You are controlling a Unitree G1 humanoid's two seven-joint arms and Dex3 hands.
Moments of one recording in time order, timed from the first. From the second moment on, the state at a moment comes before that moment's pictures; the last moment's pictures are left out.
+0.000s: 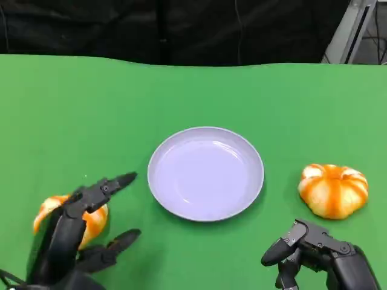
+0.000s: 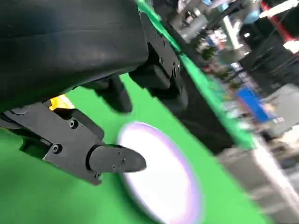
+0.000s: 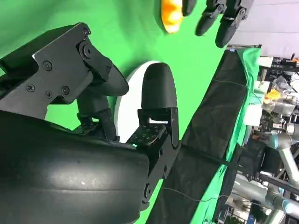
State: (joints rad) left arm 0.15 0.10 0.05 0.11 0.45 -0.51 0.11; right arm 0.47 -0.02 0.22 -0.38 -0.20 -0.18 -0.01
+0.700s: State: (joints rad) left arm 0.06 0.27 -0.19 -0.03 1.09 0.27 -0.14; right arm 0.48 -0.01 0.23 -0.38 -0.20 -0.18 -0.01
